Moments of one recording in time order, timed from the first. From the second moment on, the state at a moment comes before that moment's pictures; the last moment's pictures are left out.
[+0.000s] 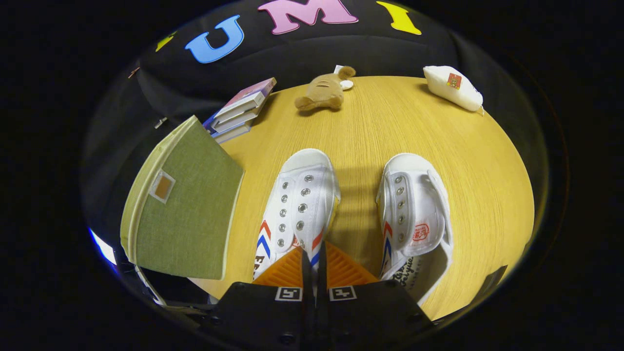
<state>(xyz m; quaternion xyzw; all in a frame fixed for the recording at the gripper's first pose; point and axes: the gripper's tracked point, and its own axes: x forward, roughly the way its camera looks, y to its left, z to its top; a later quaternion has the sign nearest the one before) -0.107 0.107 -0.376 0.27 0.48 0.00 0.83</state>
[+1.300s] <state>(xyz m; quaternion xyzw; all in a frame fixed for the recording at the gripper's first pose) -0.004 0.297 -0.207 0.31 0.47 0.14 0.81</state>
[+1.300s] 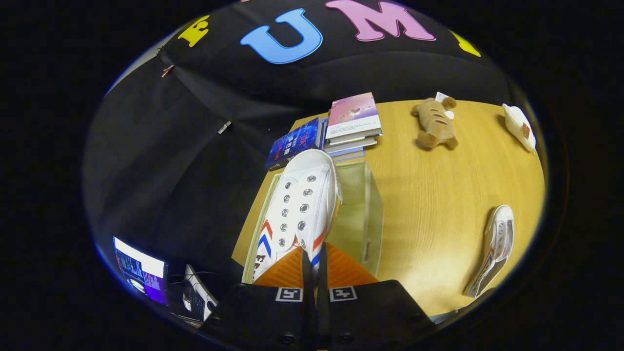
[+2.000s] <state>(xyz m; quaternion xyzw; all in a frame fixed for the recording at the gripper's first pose) 0.004 0.373 -0.246 0.33 0.51 0.17 0.78</state>
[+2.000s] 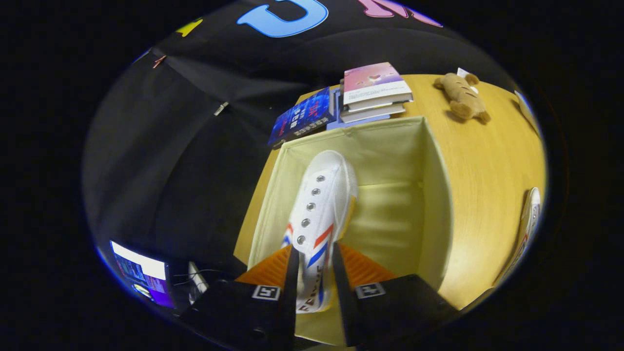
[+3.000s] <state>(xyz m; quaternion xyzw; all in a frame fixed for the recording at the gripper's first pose) -0.064 0.109 -0.222 0.23 0.40 0.00 0.89</state>
